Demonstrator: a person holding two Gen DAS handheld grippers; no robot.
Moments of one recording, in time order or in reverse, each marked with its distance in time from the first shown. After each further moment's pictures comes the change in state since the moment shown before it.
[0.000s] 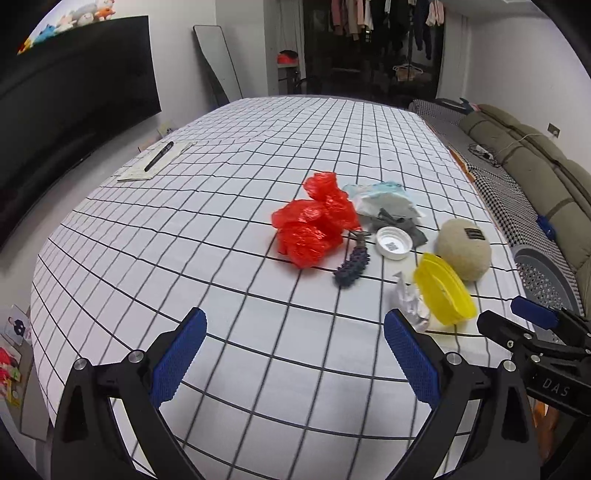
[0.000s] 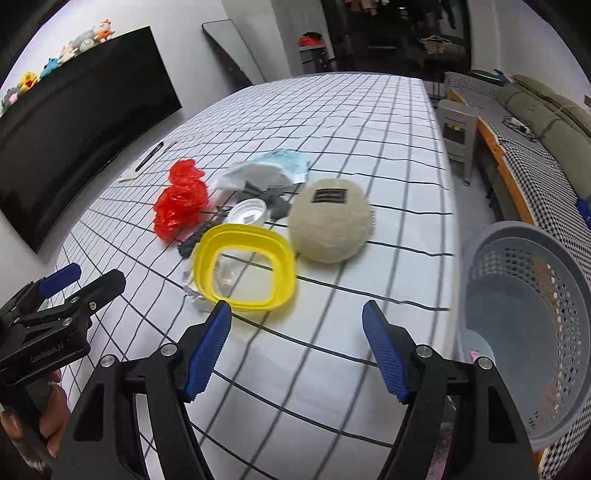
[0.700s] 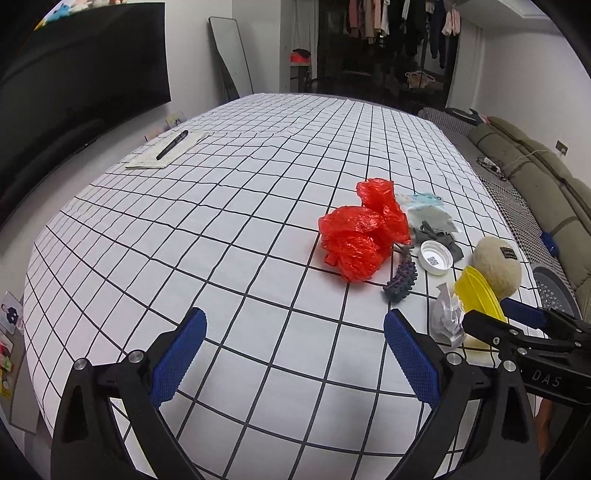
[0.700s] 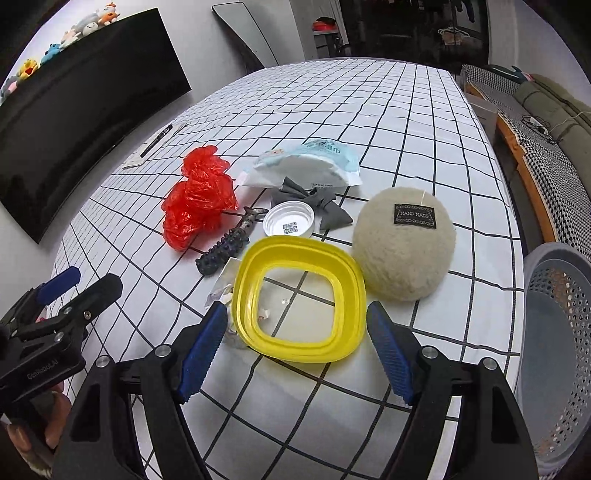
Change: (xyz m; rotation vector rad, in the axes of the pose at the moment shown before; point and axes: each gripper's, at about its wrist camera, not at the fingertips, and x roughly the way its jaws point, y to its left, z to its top) left arm 0.021 0.041 0.006 -0.062 0.007 -0.024; right arm 0.040 0.032 0.023 -0.011 0.060 0.023
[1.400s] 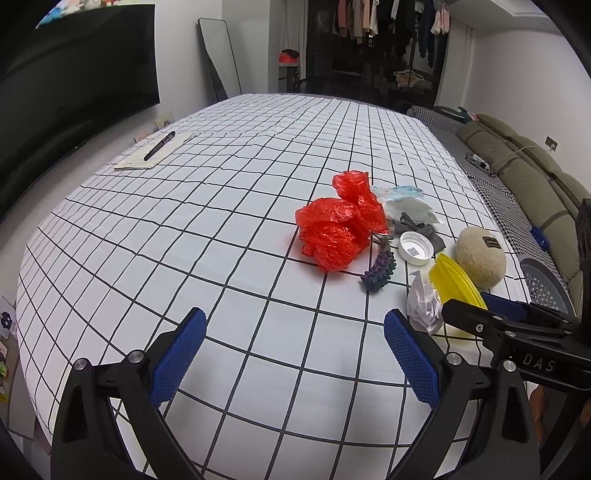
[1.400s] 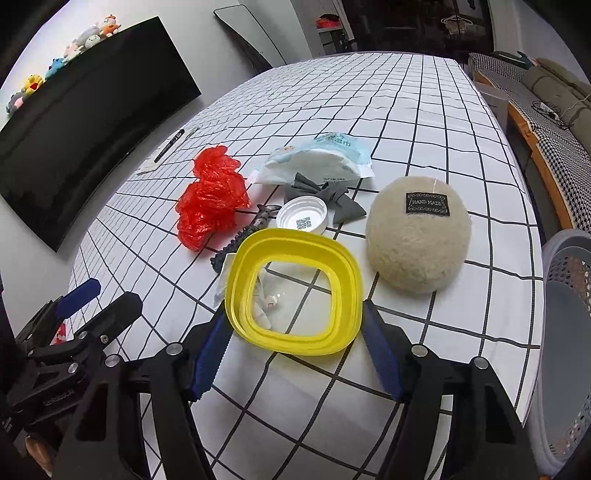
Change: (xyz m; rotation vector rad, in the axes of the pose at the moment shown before) left arm -0.007 -0.013 -0.009 0.020 -0.005 -0.040; right arm -0.002 -0.005 -0.002 0.031 -0.008 0.089
